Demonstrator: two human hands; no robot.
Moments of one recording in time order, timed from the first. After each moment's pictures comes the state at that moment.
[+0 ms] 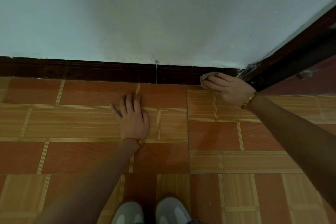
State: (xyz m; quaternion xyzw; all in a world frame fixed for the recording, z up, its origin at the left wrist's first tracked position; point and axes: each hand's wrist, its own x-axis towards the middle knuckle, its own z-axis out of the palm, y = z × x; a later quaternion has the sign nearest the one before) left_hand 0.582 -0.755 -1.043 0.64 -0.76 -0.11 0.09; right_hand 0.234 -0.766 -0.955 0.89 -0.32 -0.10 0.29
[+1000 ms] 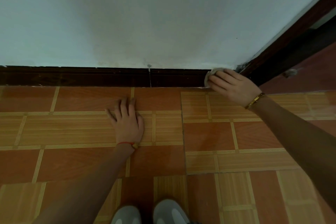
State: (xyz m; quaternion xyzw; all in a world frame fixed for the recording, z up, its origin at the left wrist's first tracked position) left_hand 0.584 -0.755 -1.046 0.63 -0.76 -0.11 0.11; right_hand 0.212 -0.748 -0.934 0.86 -0.39 -0.08 0.32
